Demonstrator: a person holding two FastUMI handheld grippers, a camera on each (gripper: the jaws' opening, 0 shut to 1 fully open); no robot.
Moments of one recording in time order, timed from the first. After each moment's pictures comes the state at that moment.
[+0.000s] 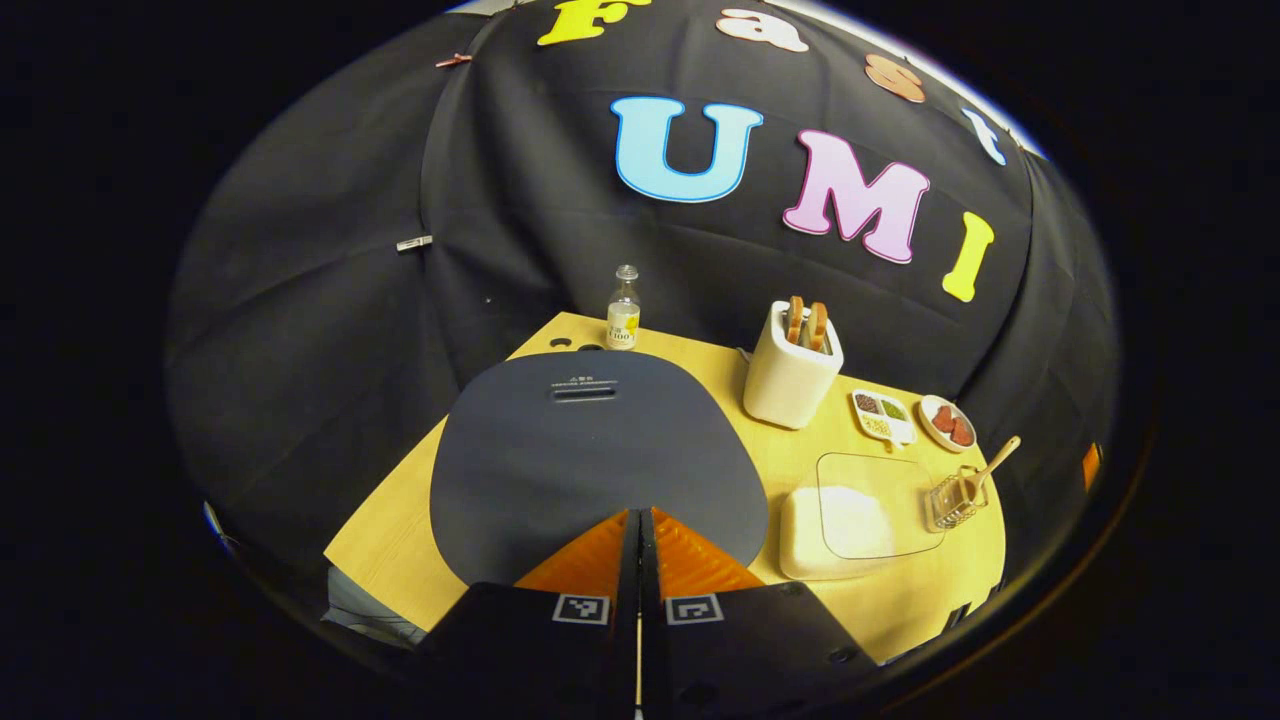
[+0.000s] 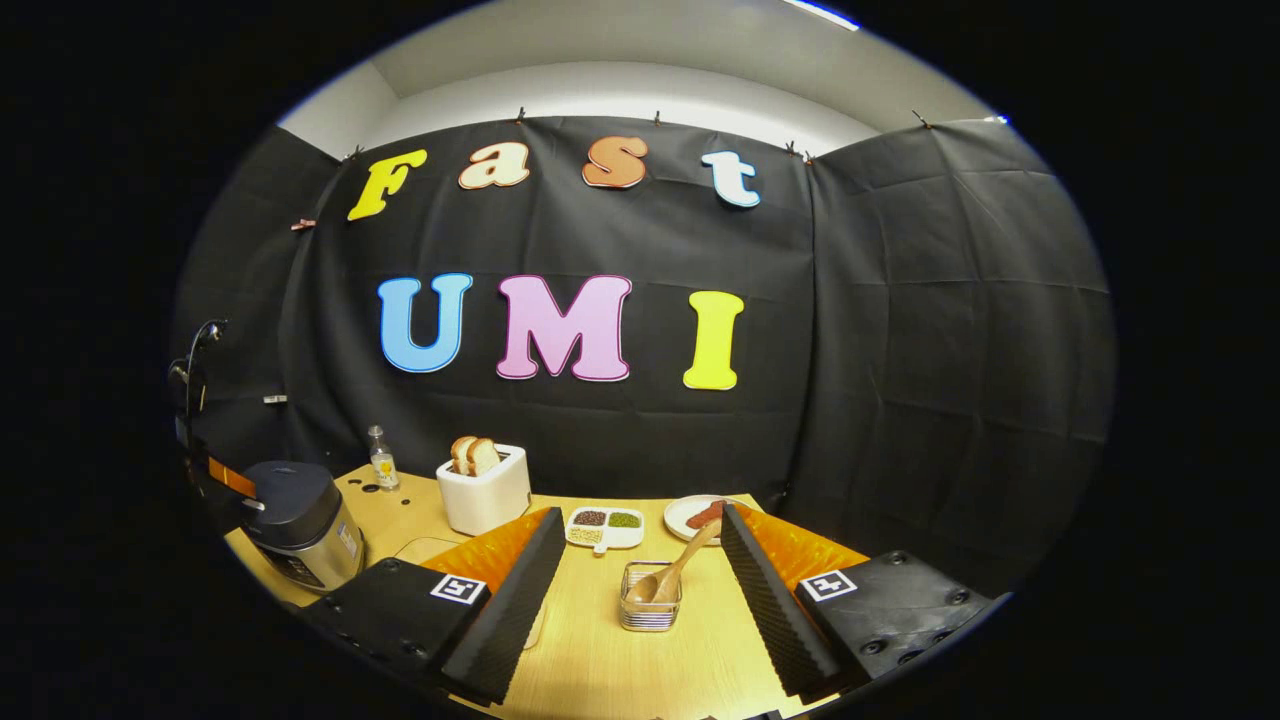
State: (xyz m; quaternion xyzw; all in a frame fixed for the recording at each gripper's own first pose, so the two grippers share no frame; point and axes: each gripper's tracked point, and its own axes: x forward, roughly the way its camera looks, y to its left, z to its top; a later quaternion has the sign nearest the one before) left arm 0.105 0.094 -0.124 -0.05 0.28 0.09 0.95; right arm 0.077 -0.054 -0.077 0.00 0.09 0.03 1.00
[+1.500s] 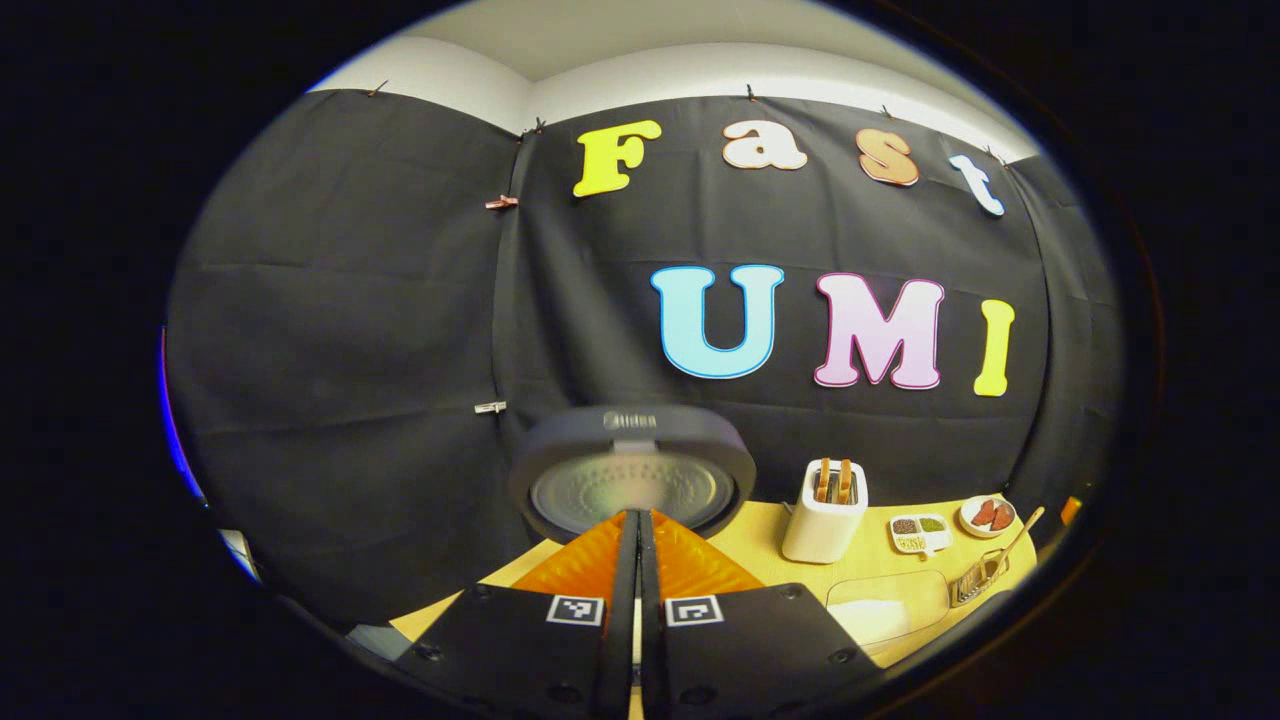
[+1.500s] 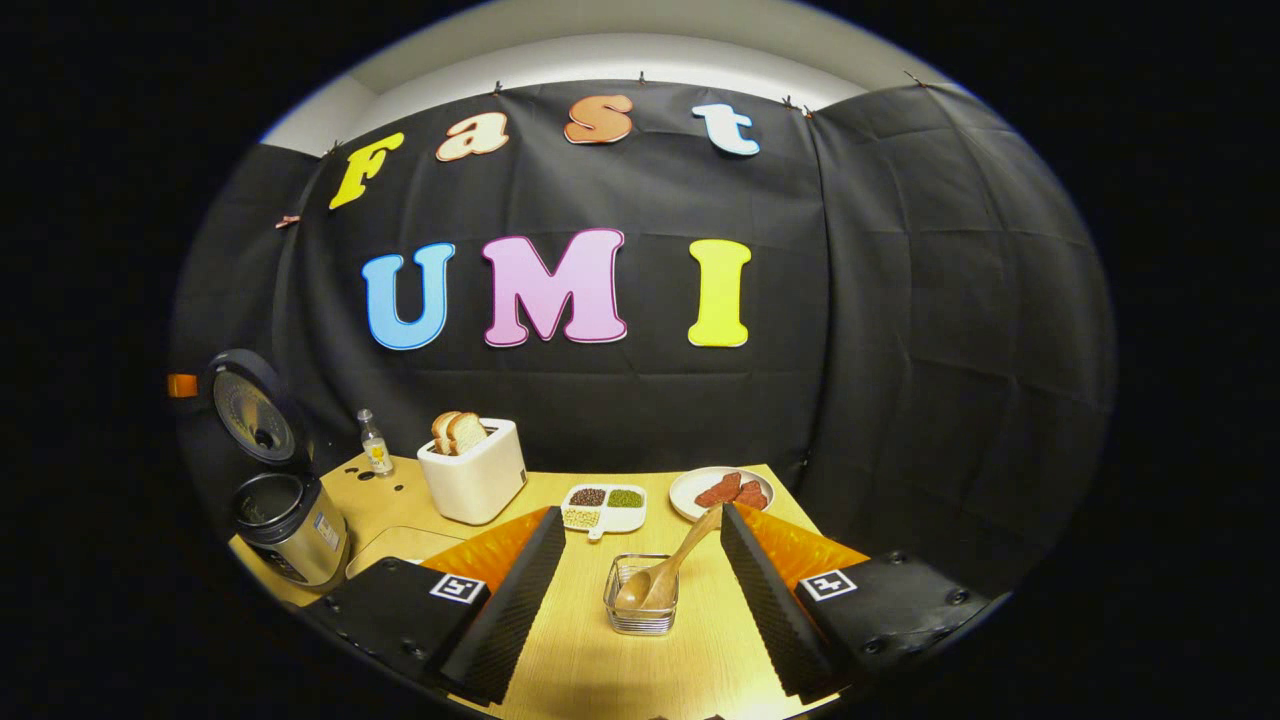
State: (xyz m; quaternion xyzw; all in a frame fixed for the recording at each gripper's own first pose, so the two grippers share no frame) left arm 0.083 0.083 0.031 0.02 0.04 0.19 0.98; right arm 0.154 -0.073 -0.144 0.04 0.16 0.05 0.98
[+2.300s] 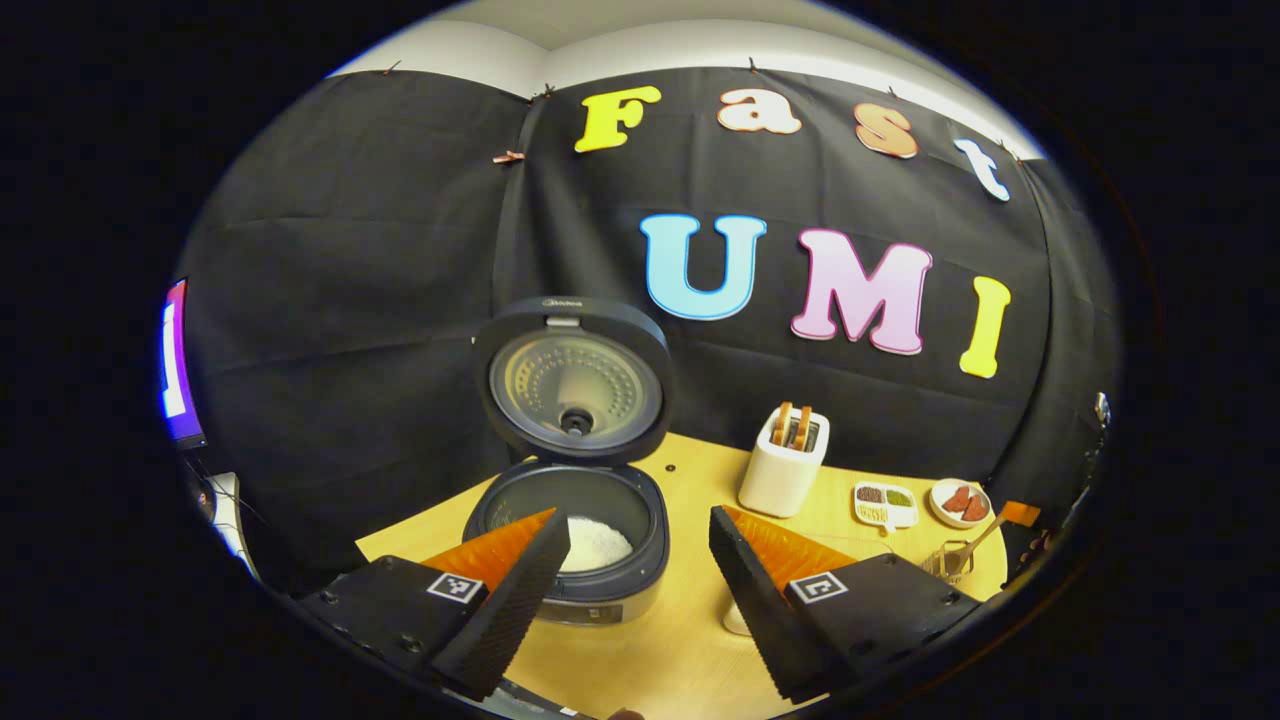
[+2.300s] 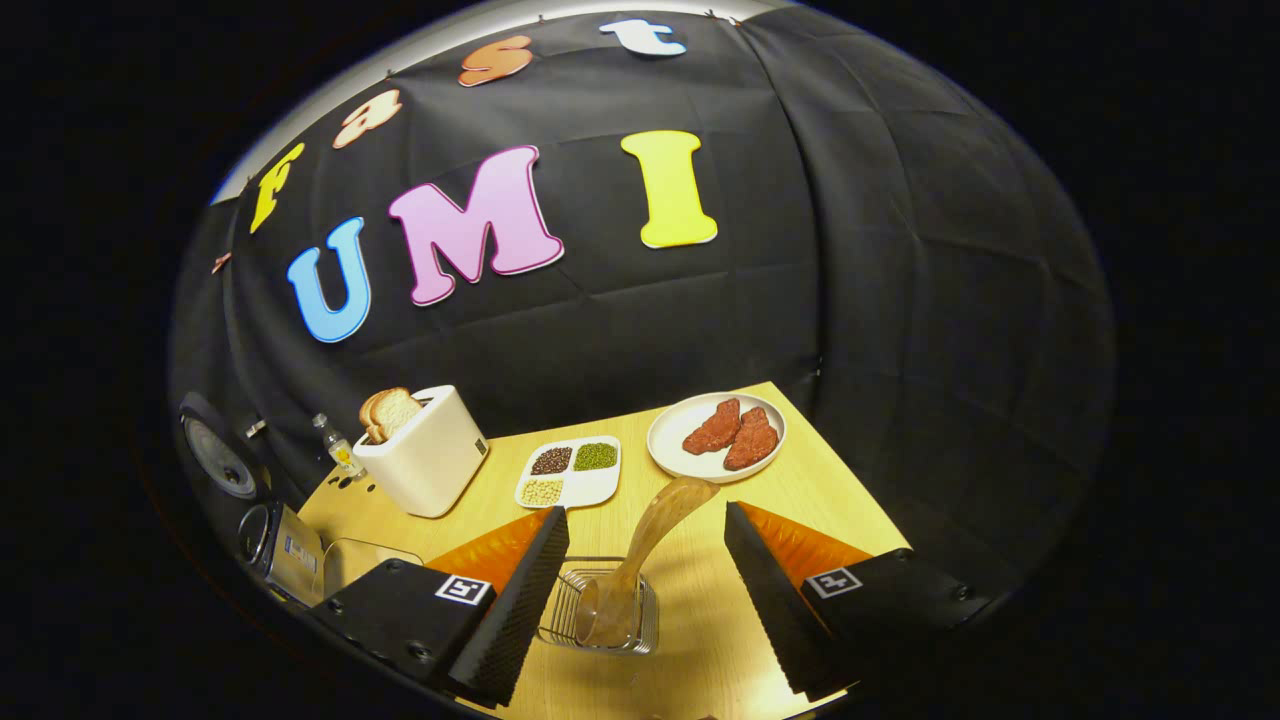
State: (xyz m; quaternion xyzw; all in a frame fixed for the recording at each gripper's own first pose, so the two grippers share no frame) left arm 0.055 -0.019 -0.045 -0.02 0.12 0.20 0.97; right arm 0.254 -0.112 -0.269 0.14 0.29 0.03 0.95
